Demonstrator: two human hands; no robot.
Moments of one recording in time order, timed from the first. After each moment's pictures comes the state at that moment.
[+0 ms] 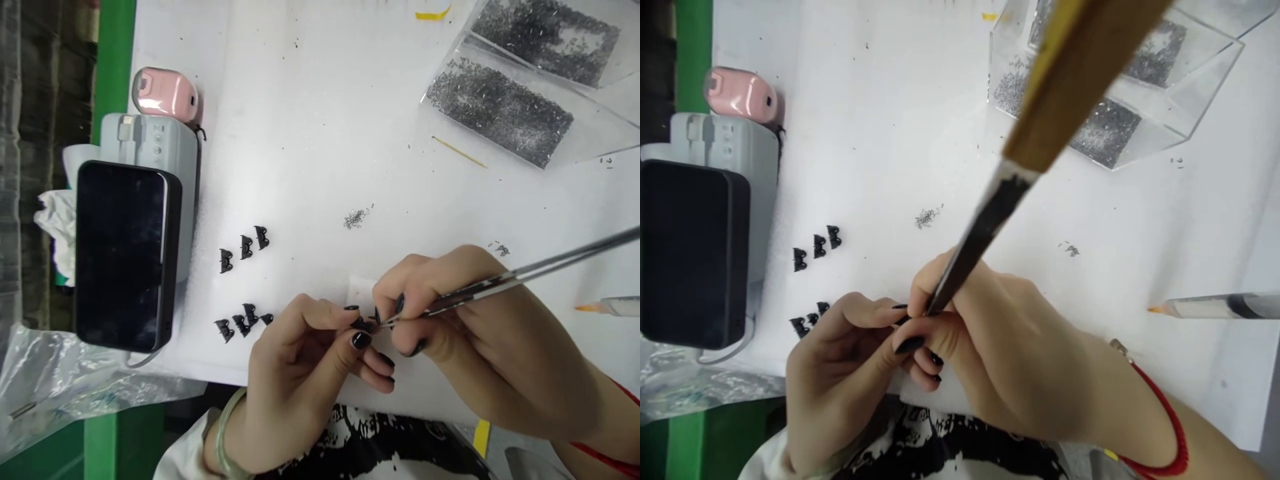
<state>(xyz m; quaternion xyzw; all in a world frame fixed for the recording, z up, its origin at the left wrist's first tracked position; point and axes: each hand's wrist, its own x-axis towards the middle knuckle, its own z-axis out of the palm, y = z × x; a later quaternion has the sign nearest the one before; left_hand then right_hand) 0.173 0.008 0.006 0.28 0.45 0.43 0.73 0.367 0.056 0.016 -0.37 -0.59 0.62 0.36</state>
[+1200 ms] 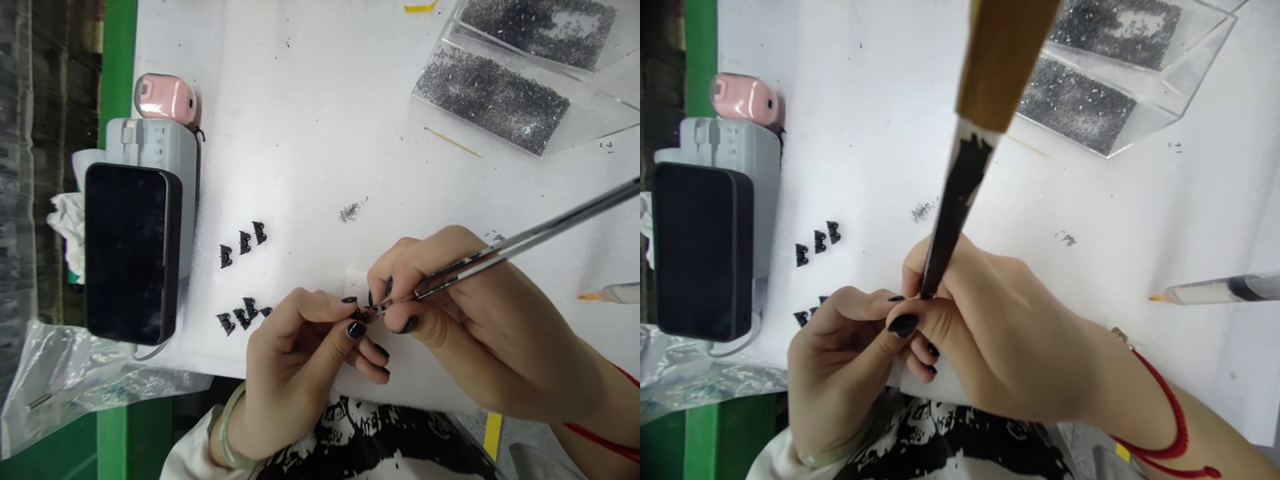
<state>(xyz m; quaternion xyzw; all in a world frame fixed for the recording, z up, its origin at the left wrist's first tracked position) 0.172 0.006 -0.001 0.29 0.43 0.45 0.73 0.365 0.054 0.011 -0.34 -0.52 0.70 0.35</state>
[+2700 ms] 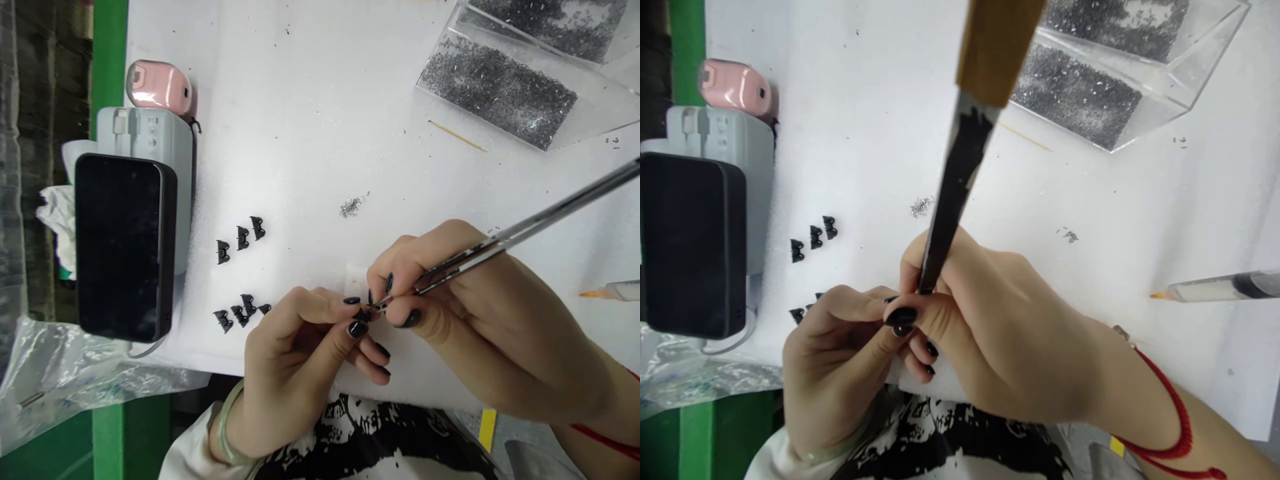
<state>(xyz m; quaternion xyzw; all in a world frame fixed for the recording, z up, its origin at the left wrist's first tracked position) 0.172 0.007 0.000 0.31 0.43 0.45 0.72 0.366 0.057 0.013 -0.33 -0.50 0.72 0.34</state>
